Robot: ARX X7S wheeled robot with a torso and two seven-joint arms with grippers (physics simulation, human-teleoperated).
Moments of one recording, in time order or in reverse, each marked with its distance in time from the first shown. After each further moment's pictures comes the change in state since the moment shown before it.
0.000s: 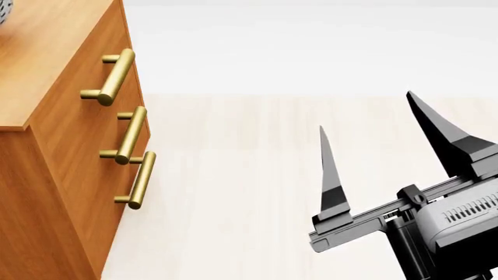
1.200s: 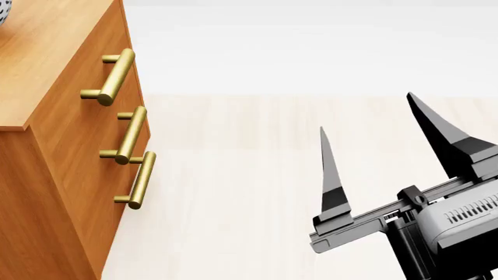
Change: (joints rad) left arm -0.129 0.093 0.204 0.408 -0.168 -0.305 -0.136; right arm -0.006 -0.005 0.006 0.004 0.004 -0.005 -0.008
